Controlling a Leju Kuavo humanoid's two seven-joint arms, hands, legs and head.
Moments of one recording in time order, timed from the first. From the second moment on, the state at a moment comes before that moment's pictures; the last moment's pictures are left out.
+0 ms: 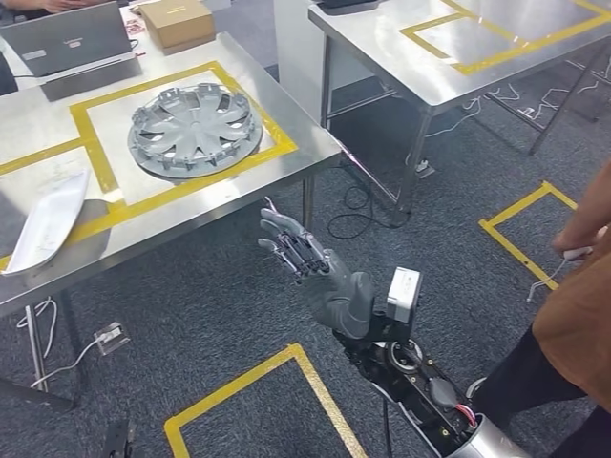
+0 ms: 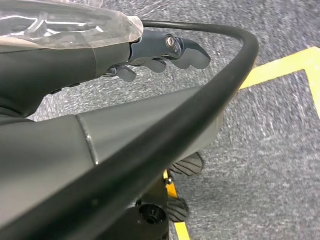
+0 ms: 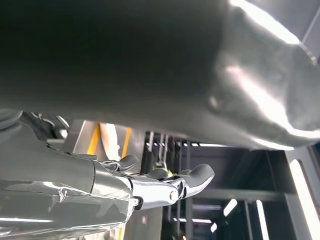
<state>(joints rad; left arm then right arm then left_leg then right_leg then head) -0.10 0.17 -0.89 -0.22 1.27 0.22 -0.25 -0.48 0.08 0.84 -1.37 -0.32 0.31 -0.51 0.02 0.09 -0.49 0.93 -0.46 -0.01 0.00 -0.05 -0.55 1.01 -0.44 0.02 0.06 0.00</state>
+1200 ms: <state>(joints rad) -0.10 0.17 -0.89 -0.22 1.27 0.23 -0.25 -0.46 0.05 0.78 -1.41 -0.34 0.29 -0.51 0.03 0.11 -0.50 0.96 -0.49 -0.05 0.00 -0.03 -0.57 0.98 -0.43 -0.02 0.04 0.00</state>
